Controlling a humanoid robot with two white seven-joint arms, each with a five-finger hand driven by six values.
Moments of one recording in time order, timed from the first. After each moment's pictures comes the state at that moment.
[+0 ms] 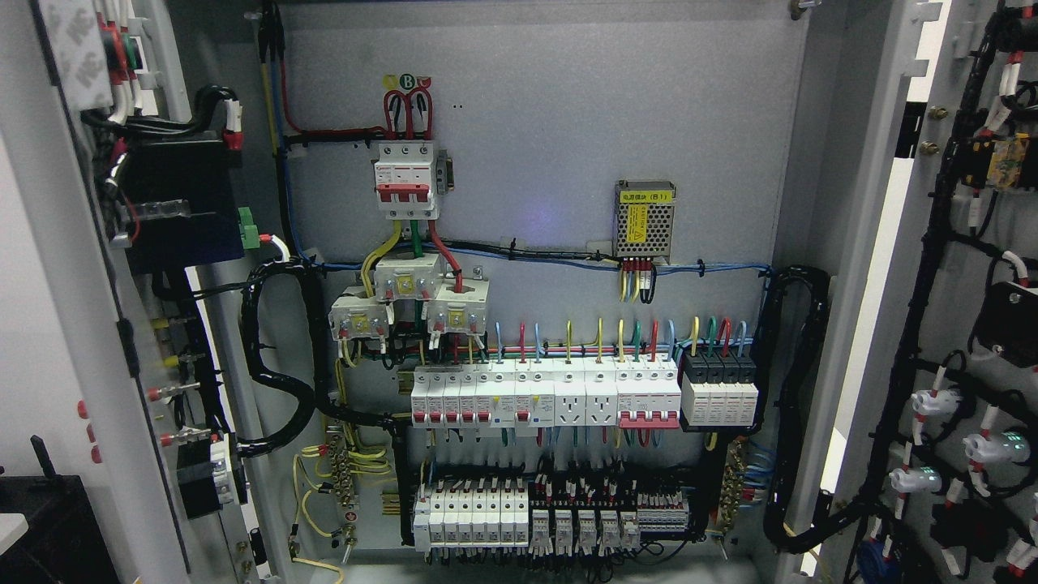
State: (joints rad) left arm 0.08 -0.06 -0.12 -0.05 0.15 -0.09 -0.19; right arm -0.47 0.01 0.83 -1.68 -0.59 0.23 0.39
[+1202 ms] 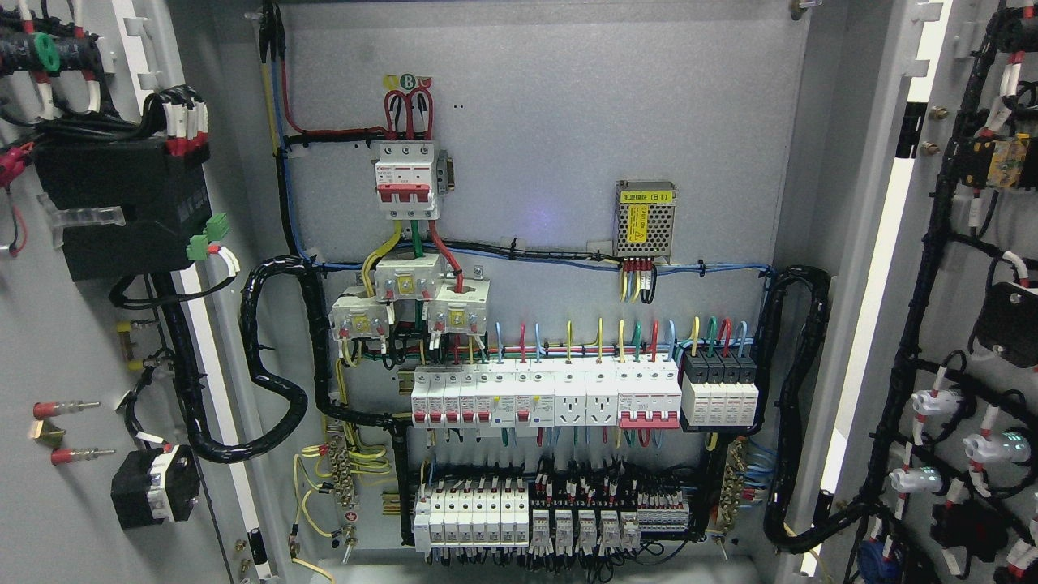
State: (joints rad) left arm 0.08 -0.06 -0.12 -0.05 0.15 -0.10 -0.19; right arm -0.48 0.08 0.93 -1.69 -0.53 0.23 0.39
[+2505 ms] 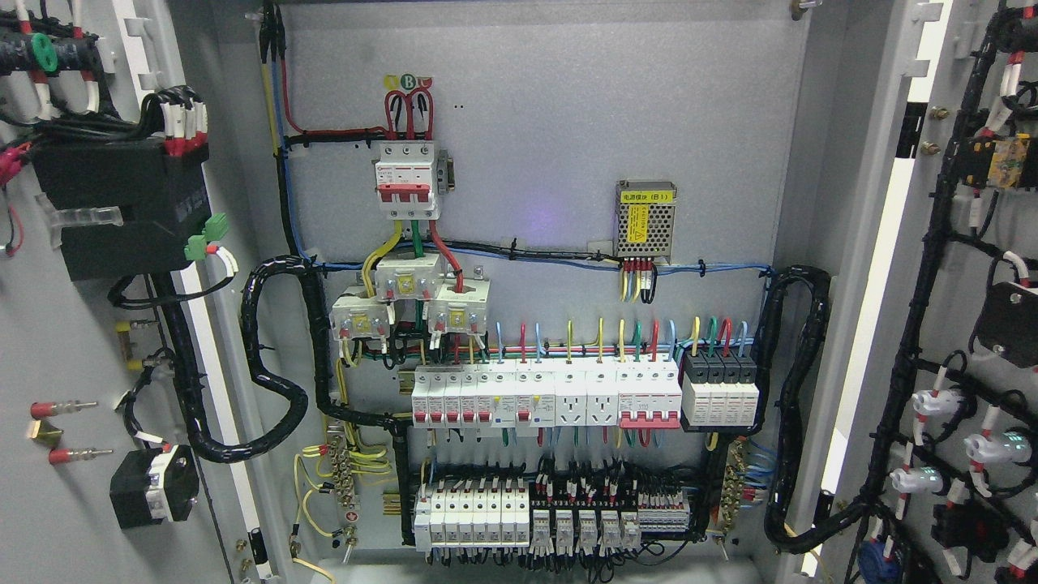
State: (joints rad) left arm 0.08 -0.06 -0.12 -0.06 0.15 -0.10 -0.19; right arm -0.34 -0.01 0.72 -1.67 -0.50 0.09 0.38
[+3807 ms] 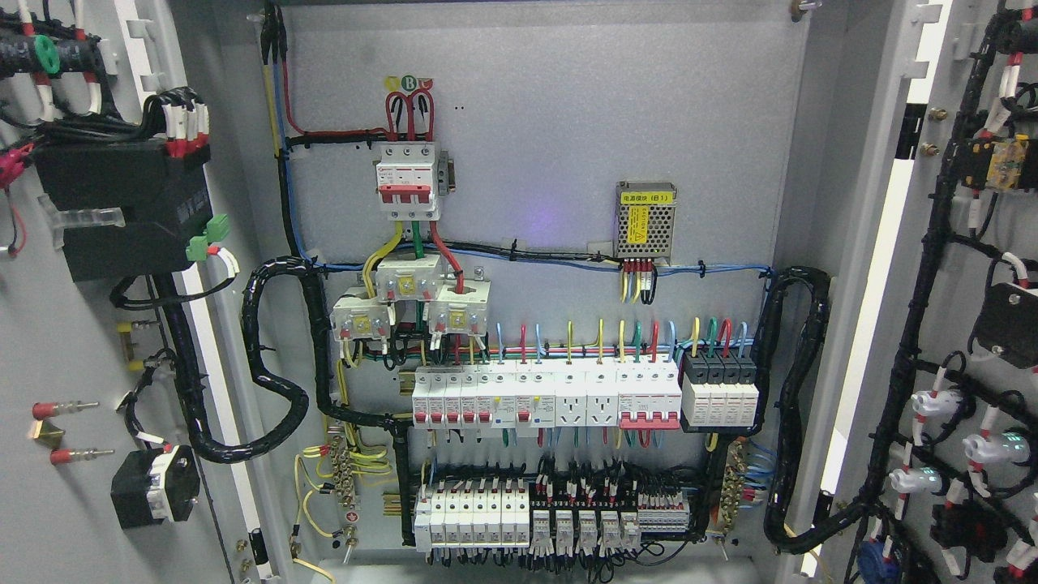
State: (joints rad) left arm 0.70 0.12 -0.22 -1.30 0.07 -0.09 -0.17; right arm 0.19 -0.30 0.41 -1.74 -0.50 -0.30 0.33
